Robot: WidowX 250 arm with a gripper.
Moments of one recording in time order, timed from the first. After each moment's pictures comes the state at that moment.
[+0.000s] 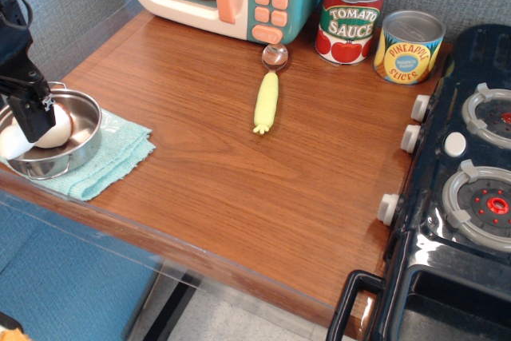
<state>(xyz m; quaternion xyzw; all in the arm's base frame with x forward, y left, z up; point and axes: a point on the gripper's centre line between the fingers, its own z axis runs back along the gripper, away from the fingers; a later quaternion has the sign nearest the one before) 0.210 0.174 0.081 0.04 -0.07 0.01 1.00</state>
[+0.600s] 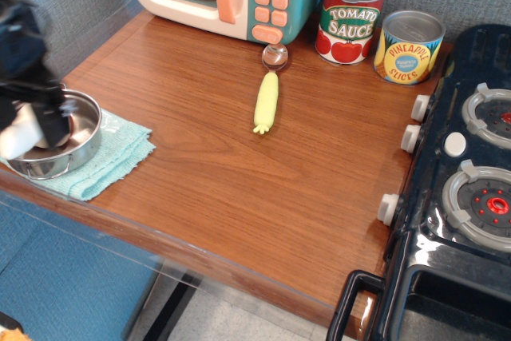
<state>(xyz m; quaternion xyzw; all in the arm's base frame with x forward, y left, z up) 0.235 0.138 0.076 0.02 -0.05 0.01 1.00</state>
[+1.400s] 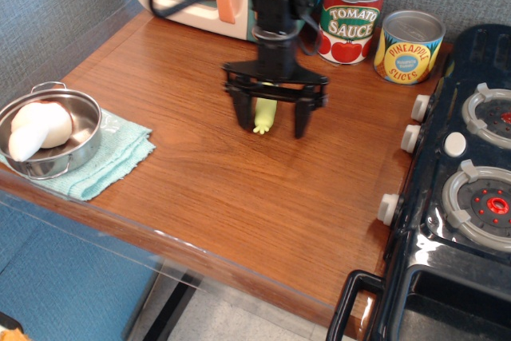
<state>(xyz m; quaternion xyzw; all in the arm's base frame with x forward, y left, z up) 0.388 -0.002 0.011 -0.02 -0.02 0.11 0.99</state>
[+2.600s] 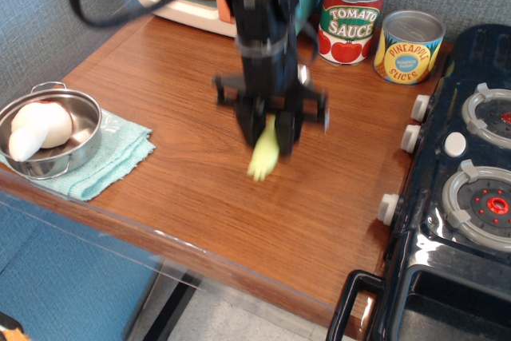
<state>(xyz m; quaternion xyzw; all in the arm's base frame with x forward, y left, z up) 0.305 -0.032 0.032 -0.06 -0.04 -0.01 1.00</state>
